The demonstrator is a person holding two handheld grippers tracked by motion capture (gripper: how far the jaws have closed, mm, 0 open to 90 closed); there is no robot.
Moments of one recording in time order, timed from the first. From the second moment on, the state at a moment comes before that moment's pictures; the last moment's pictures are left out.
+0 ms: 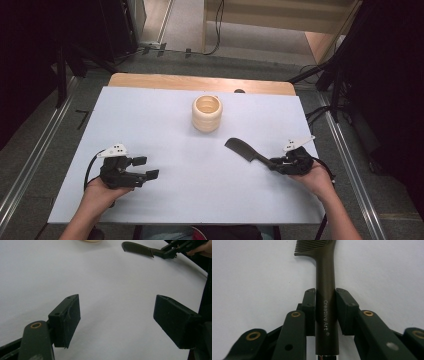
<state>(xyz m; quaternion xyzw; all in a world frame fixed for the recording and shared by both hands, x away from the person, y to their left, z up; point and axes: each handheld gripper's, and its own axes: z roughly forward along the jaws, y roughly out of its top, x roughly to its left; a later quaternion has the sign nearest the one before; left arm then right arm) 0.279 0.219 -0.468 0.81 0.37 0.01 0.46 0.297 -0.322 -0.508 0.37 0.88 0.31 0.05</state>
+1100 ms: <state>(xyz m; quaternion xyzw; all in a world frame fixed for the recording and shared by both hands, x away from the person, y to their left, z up) 0.280 0.218 -0.468 0.81 0.37 0.00 0.46 0.304 -0.323 -0.502 0.42 0.85 0.31 0.01</state>
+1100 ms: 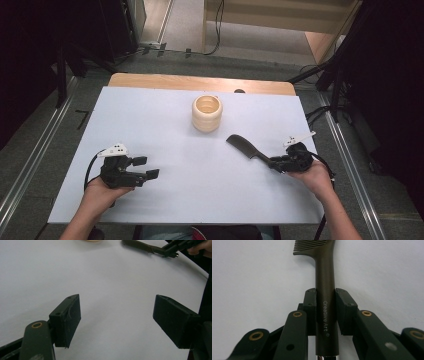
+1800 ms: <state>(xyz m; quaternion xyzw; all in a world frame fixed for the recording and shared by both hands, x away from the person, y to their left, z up) 0.281 0.216 -0.467 0.80 0.38 0.00 0.46 0.289 -0.319 -0.467 0.43 0.82 0.38 0.04</state>
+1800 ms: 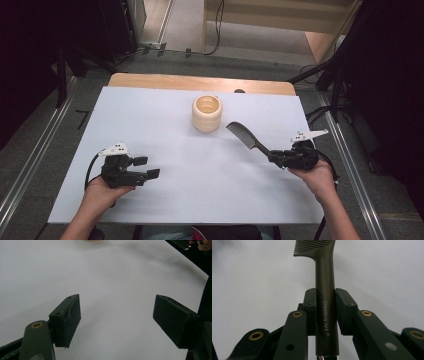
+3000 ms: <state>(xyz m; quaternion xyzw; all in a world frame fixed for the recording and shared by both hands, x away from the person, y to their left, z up) 0.281 0.209 -0.459 0.79 0.41 -0.02 0.46 0.285 -0.253 -0.439 0.41 0.79 0.44 0.05</state>
